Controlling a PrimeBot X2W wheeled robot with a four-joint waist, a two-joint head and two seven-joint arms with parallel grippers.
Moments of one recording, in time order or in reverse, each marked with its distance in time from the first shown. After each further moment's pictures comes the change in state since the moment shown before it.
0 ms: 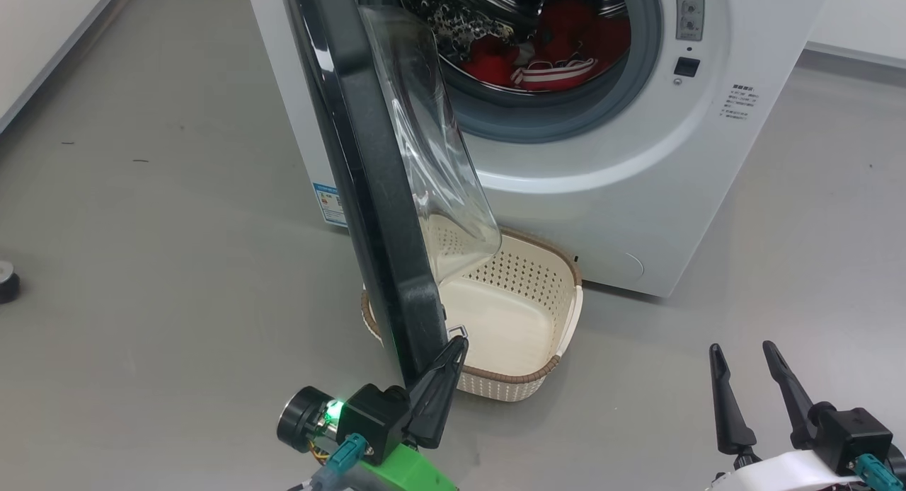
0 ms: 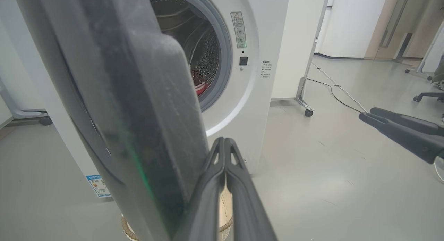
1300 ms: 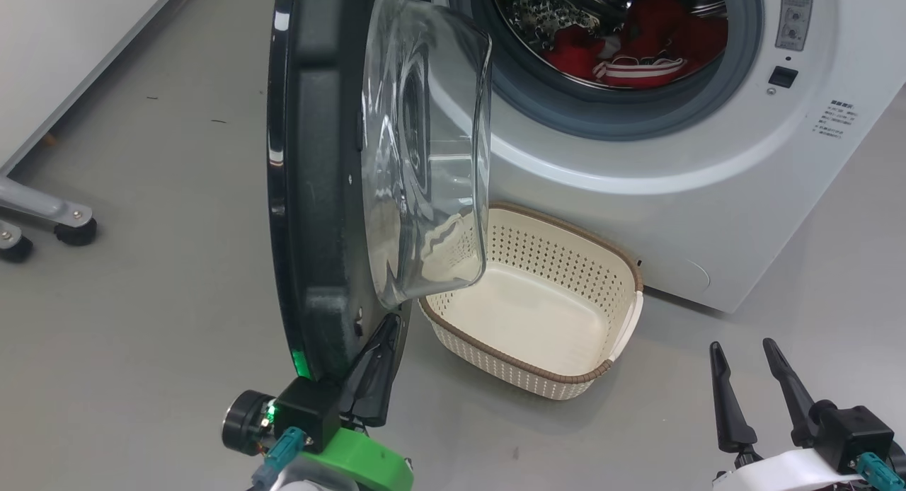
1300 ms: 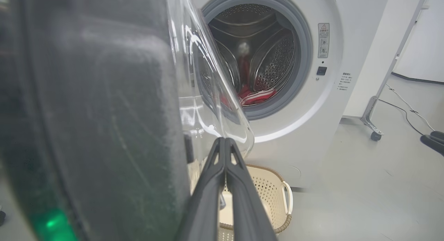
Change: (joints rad) left arm 0.036 -0.011 0.154 0.028 0.012 0.040 -0.063; right arm -0.002 0.003 -0.012 -0.004 -0.010 0.017 0.000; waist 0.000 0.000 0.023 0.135
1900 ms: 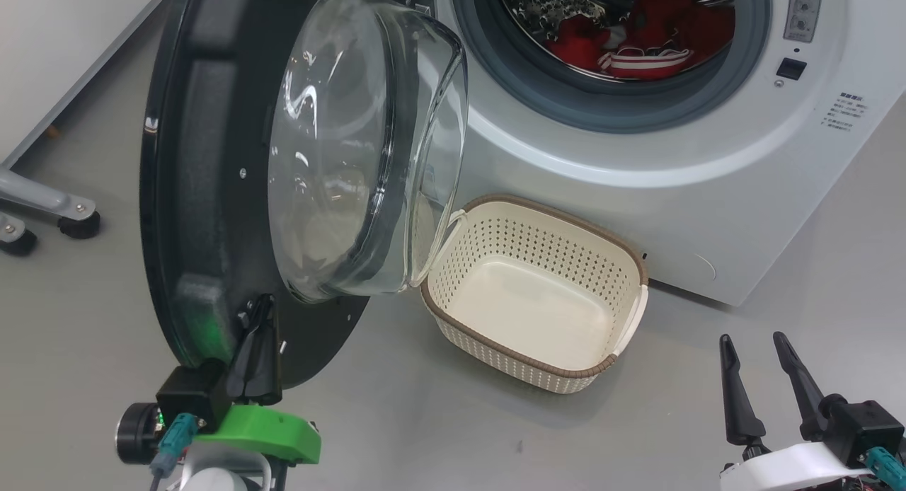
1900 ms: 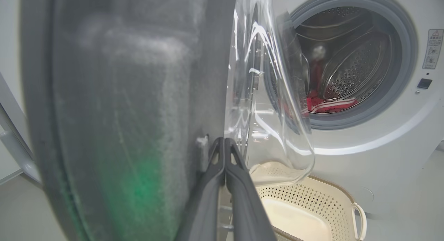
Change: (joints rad) left arm 0.032 -0.003 0.281 0.031 0.032 0.003 -0.009; right arm -0.014 0.000 -0.013 0.005 0.001 0.001 0.000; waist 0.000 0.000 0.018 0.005
